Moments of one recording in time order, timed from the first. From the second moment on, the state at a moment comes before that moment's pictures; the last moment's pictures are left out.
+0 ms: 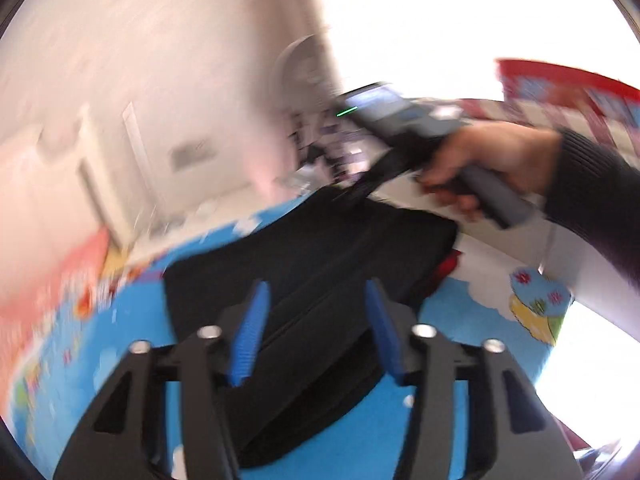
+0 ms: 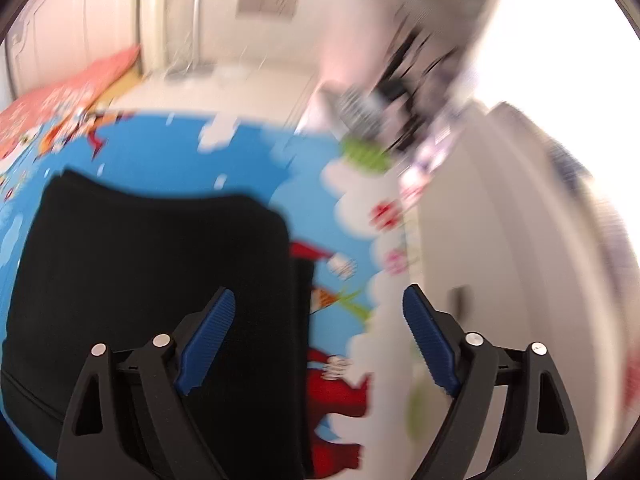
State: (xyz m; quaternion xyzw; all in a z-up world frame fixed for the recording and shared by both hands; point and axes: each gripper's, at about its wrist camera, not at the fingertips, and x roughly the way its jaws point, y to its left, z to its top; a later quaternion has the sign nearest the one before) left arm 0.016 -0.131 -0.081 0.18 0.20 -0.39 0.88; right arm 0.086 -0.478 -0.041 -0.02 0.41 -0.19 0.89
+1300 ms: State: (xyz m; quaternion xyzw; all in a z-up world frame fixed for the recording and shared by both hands) left arm 0.274 -0.216 -0.110 0.14 0.38 -0.37 0.84; right arm 0.018 -0.451 -0.131 0.09 0.37 -0.18 0.91
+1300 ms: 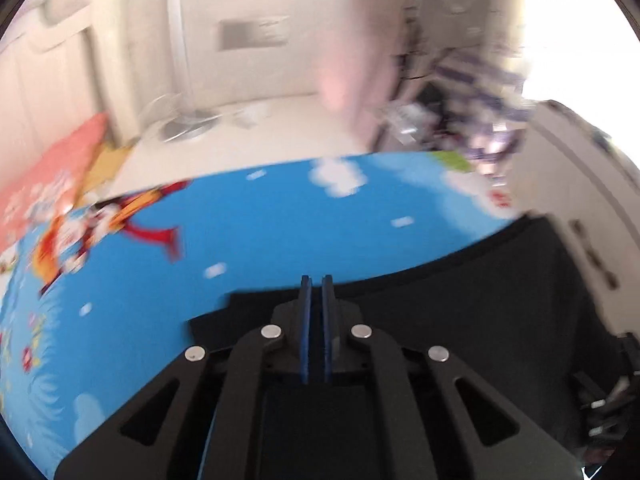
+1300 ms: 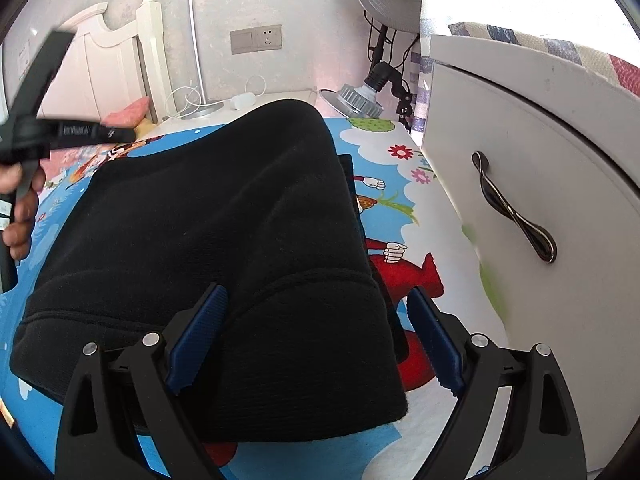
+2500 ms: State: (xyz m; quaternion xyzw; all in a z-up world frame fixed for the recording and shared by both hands) left arm 0.108 -0.209 -0.136 0.14 0.39 -0.41 0.81; right arm 0.014 -0.449 -0.133 0.12 0.37 -0.19 0.90
